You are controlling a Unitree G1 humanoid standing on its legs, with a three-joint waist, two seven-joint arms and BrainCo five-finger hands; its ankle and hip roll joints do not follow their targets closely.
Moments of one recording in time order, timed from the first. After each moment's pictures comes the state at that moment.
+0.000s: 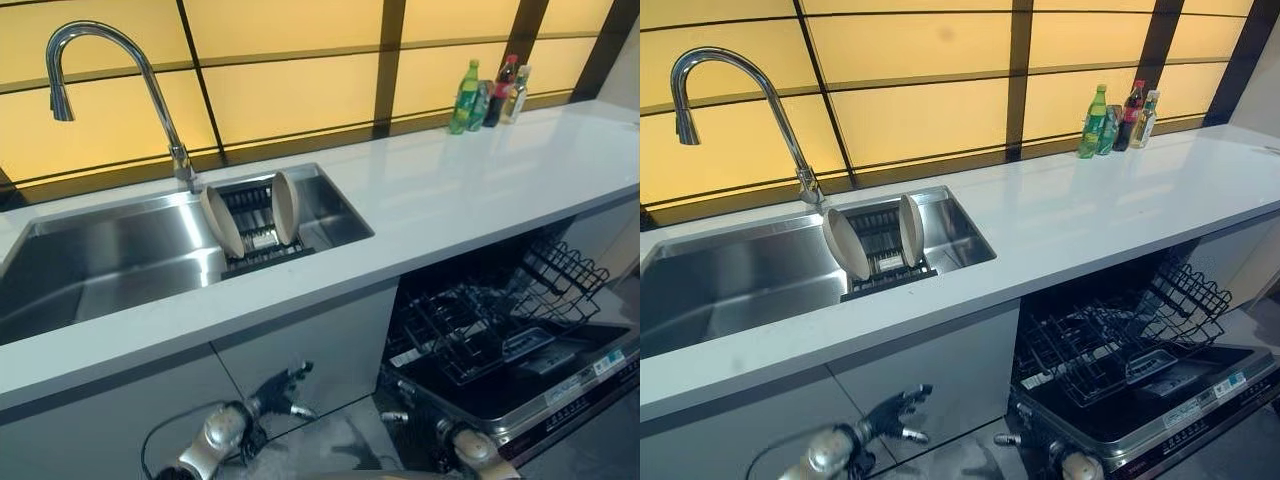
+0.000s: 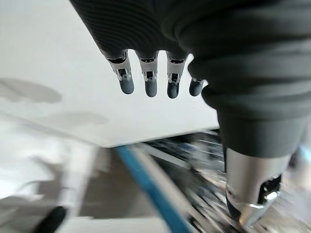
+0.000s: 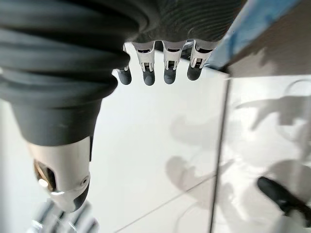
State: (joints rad) left arm -0.04 0.51 -0.54 0.49 -0.13 -0.34 -0.36; right arm 0.02 -0.33 0.41 0.79 0.19 -0.22 0.24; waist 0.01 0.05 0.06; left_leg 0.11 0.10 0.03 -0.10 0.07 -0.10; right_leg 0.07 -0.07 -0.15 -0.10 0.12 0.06
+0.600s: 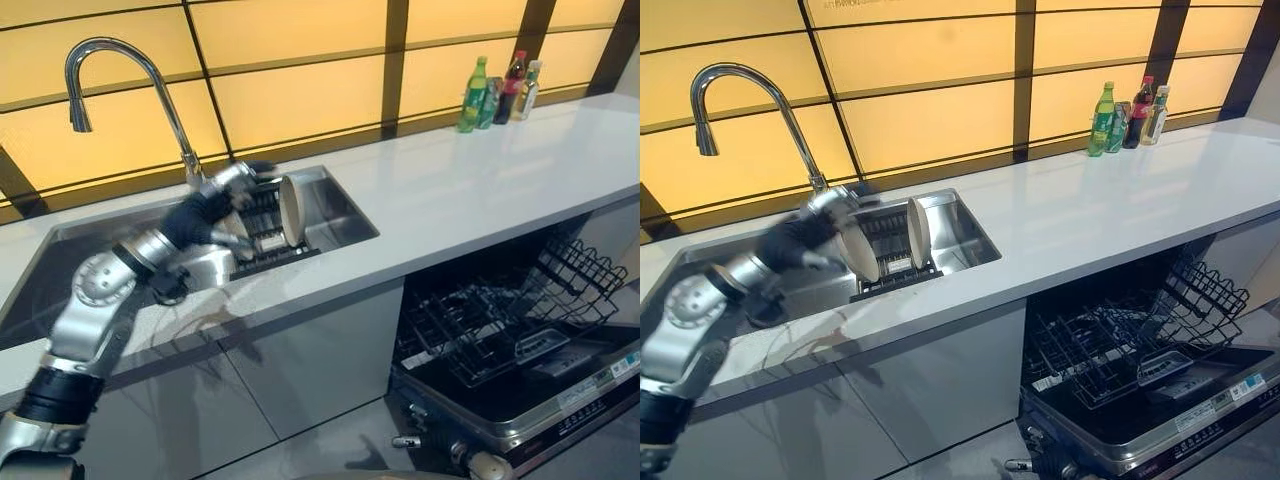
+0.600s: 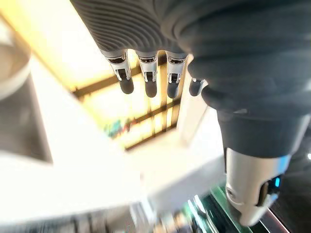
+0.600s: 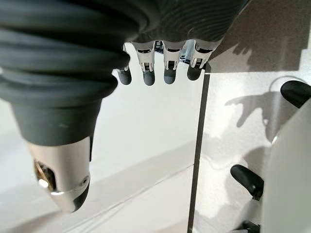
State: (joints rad) left arm -0.29 0.87 -0.01 -0.06 -0.62 -0.19 -0.40; right arm 0.12 -0.35 0.40 0.79 0.14 -0.17 0.19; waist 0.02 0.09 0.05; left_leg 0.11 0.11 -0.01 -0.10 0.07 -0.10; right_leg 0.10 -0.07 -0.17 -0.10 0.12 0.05
